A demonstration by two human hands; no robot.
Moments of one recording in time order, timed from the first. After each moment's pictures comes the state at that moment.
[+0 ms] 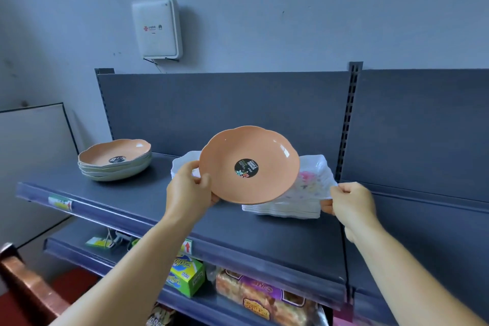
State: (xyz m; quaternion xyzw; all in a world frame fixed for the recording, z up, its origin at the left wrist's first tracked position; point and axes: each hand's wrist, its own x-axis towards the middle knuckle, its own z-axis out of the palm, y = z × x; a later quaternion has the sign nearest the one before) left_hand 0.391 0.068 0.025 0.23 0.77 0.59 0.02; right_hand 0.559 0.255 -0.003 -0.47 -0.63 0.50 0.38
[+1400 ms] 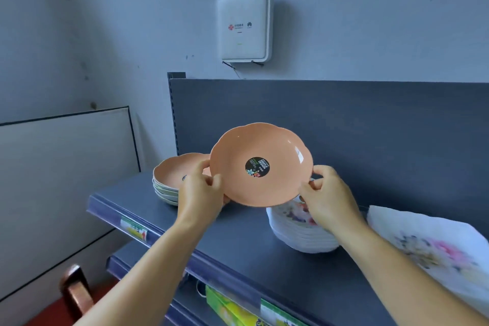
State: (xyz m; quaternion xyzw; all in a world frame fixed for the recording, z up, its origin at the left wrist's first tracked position) left_hand 0.167 0.000 0.025 0.21 0.77 0.60 -0.05; right_hand 0.291 0.165 0.026 -0.26 -0.82 0.40 0.32
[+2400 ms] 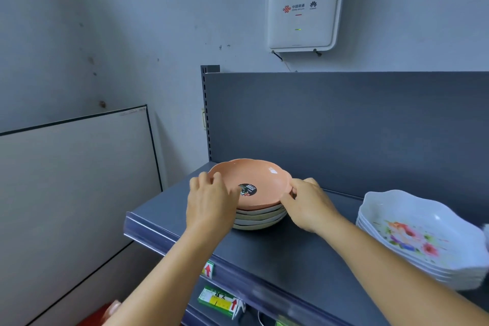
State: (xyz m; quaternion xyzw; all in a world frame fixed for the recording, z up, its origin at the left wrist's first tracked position) left_hand 0.013 -0.065 0.010 0.25 0.94 0.22 -0.12; right_hand 0.107 0.079 0.010 -0.31 -0.91 0.23 0.15
